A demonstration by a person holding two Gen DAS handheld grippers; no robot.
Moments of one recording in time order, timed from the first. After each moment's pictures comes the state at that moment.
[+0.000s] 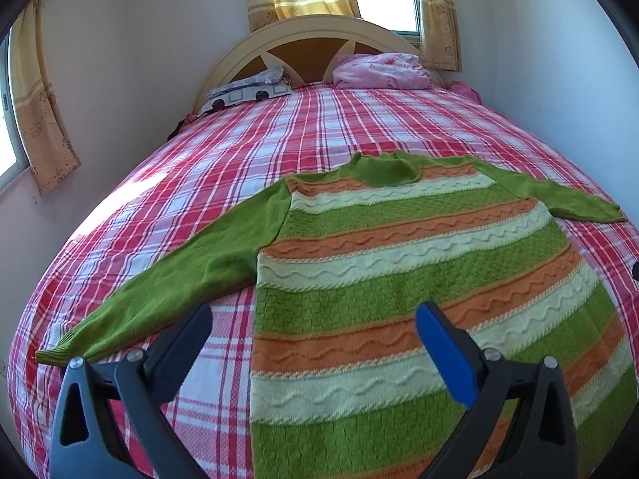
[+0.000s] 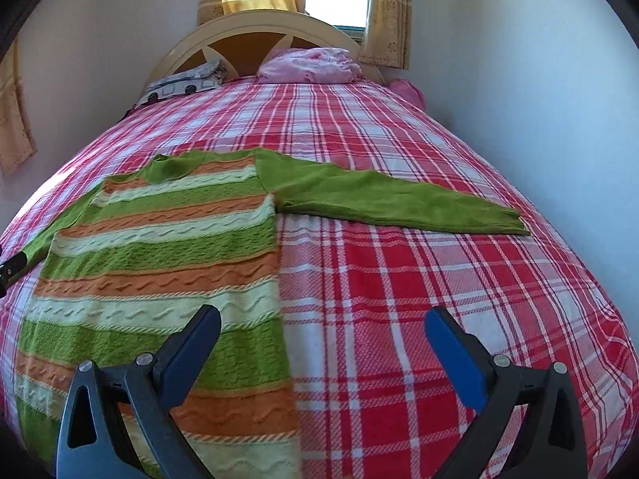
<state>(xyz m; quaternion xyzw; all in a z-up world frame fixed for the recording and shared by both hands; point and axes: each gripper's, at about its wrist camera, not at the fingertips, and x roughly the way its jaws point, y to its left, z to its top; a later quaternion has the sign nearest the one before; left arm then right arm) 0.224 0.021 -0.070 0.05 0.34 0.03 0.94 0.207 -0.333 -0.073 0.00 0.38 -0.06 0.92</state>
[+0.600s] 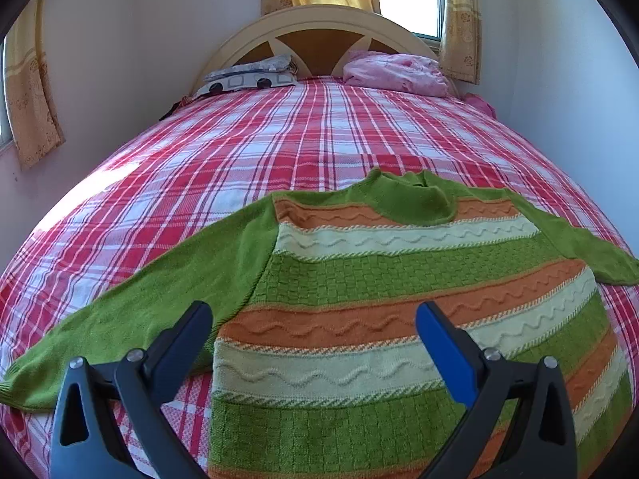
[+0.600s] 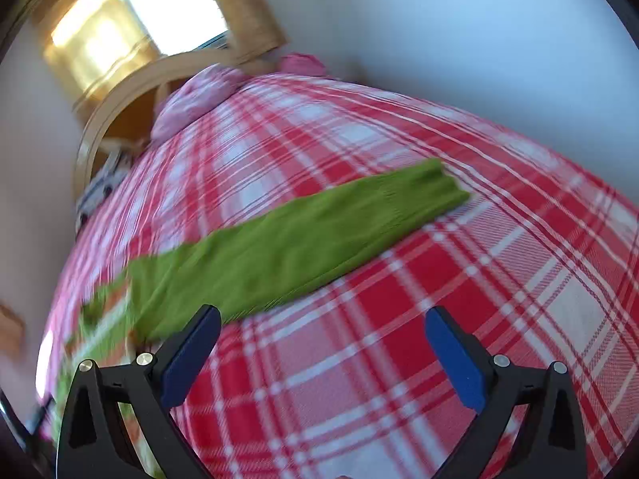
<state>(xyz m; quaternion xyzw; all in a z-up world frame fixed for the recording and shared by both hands) 0.333 0.036 -0.095 -0.01 0.35 0.03 0.93 0.274 -0.542 -0.096 0.26 0.37 -0.16 0.88</state>
